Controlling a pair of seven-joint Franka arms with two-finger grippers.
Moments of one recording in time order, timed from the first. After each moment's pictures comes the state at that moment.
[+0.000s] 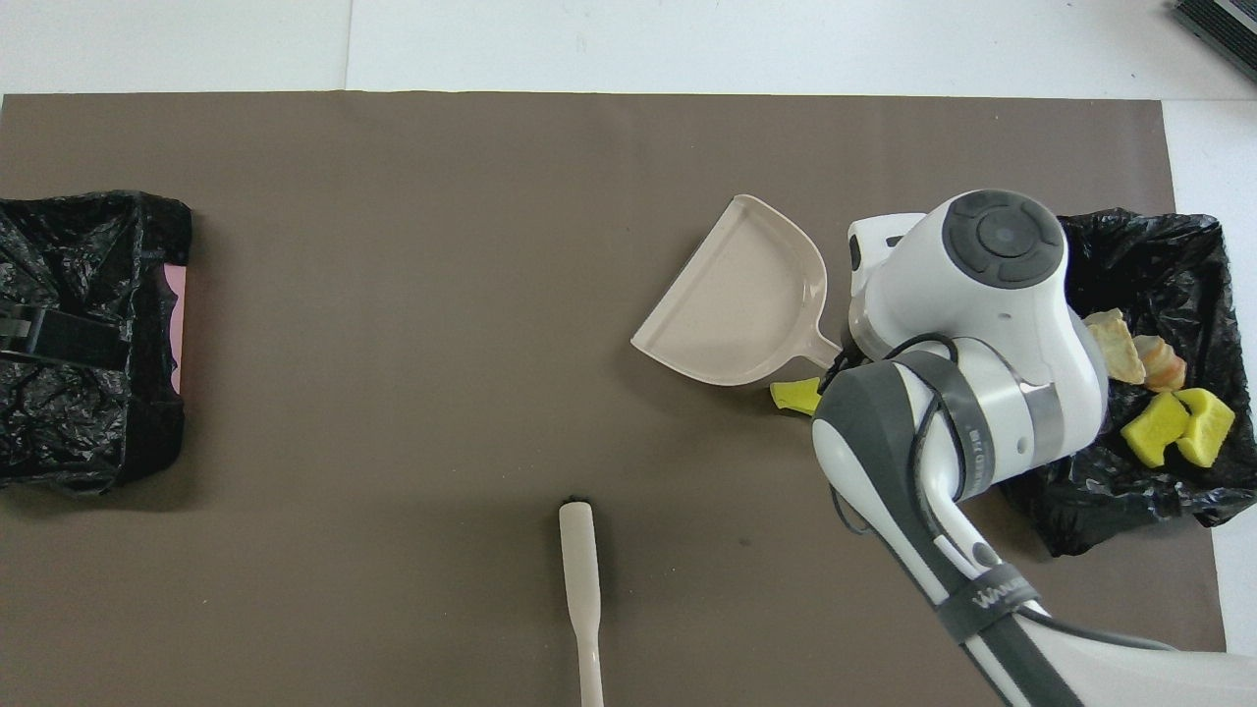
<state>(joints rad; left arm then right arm) -0.09 -0.03 -0.01 -1.46 0.01 1.42 0.10 0.23 0.17 0.08 -1.86 -0.04 1.94 -0.46</state>
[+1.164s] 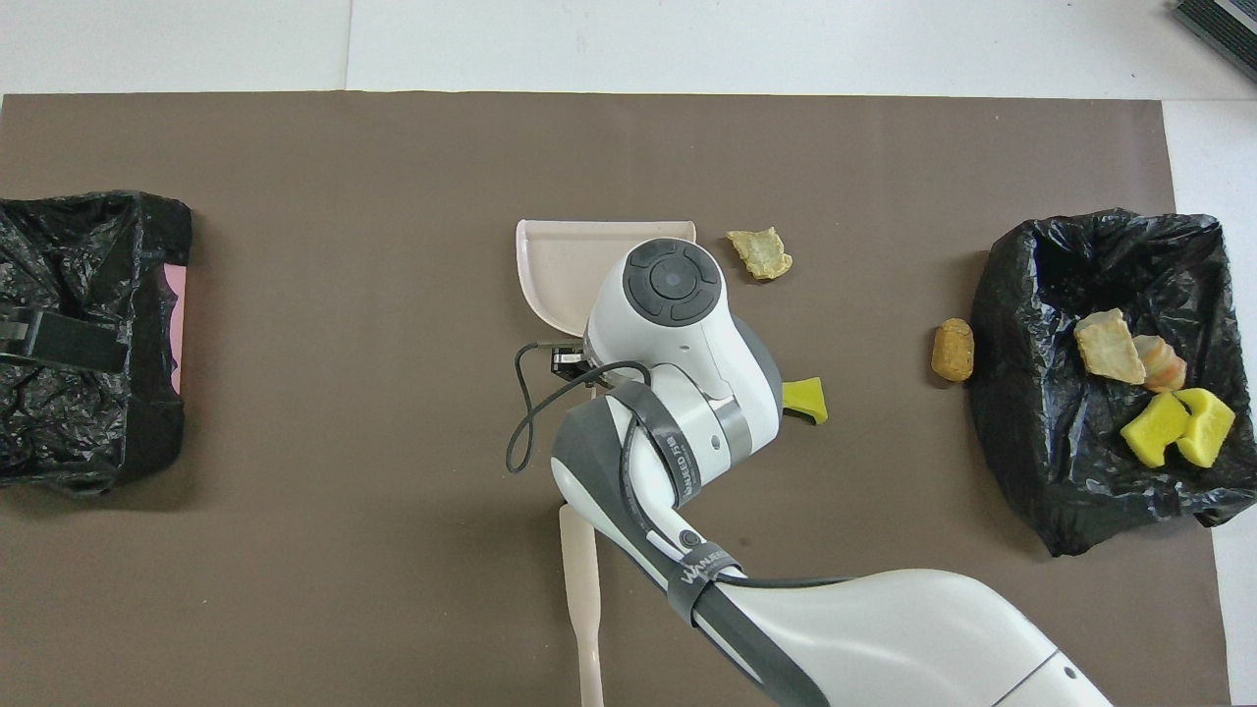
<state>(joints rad) -0.09 -0.04 -0.01 -1.47 0.01 1.42 0.10 0.53 0.52 0.08 -1.56 0.15 2.10 0.58</state>
